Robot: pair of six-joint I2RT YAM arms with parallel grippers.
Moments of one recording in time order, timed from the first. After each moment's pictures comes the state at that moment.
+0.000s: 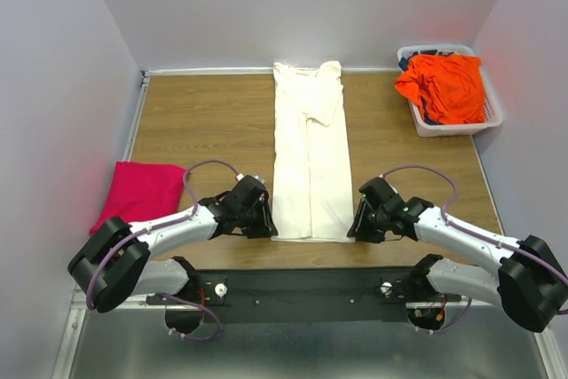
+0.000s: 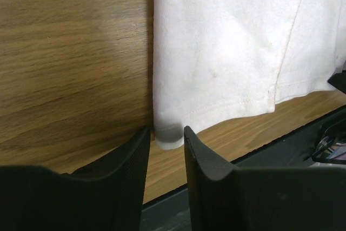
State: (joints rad) left arm -0.77 1.24 0.49 -0.25 0.15 -0.91; right arm 0.67 1.09 0.47 -0.53 0.00 0.97
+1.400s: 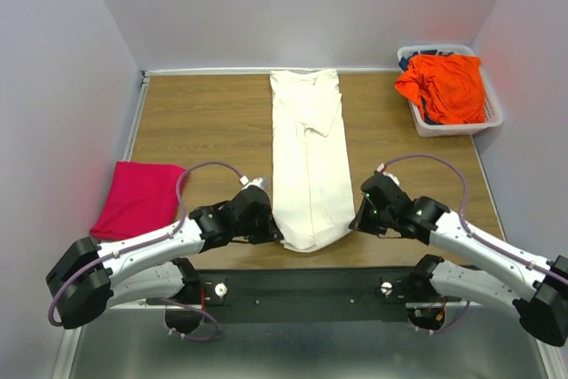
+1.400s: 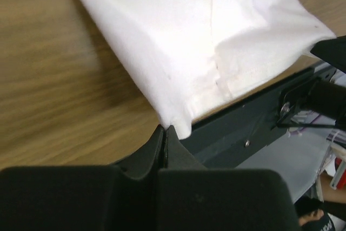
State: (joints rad) left arm -0.98 1.01 0.49 -0.33 0.06 -1.06; right arm 0.78 0.89 0.54 -0.66 0.05 0.97
